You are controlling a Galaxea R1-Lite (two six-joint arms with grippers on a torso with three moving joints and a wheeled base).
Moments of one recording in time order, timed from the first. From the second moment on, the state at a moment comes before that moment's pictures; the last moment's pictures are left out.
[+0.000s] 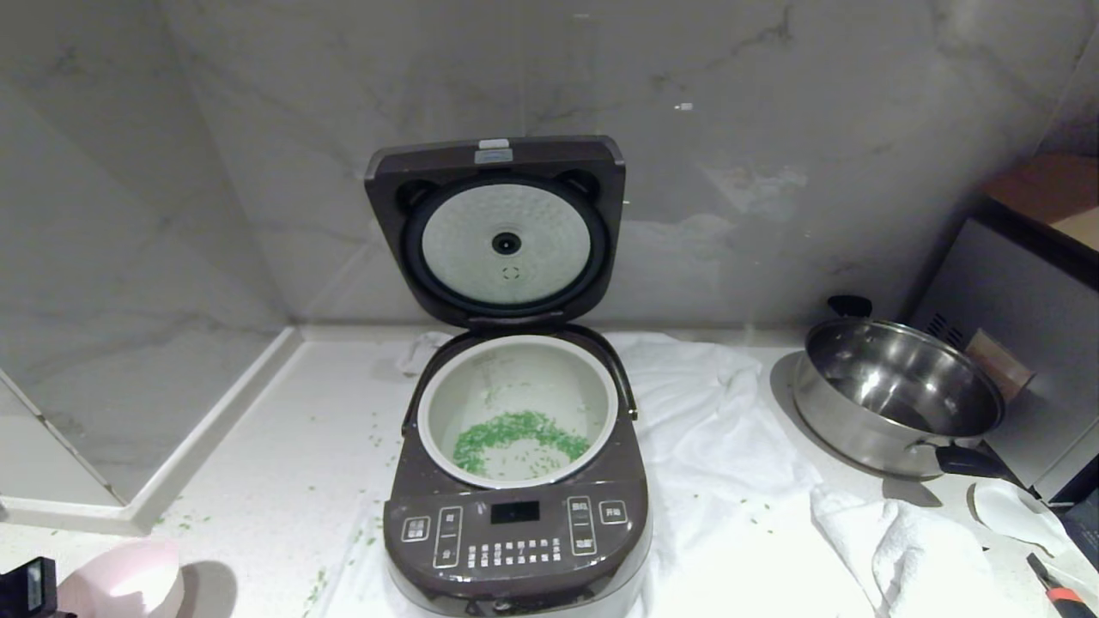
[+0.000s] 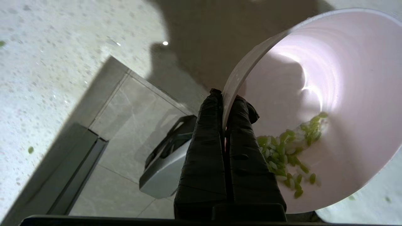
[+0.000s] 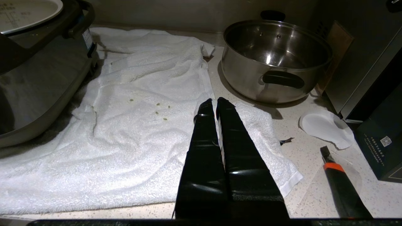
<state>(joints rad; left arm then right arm) 0.82 1.81 -0.67 0.14 -0.22 0.18 0.00 0.00 0.00 0.02 0.03 -0.07</state>
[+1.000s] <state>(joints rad) 0.88 2.02 -0.70 -0.13 -0.16 0.12 0.00 0.00 0.00 0.02 0.03 -0.07</state>
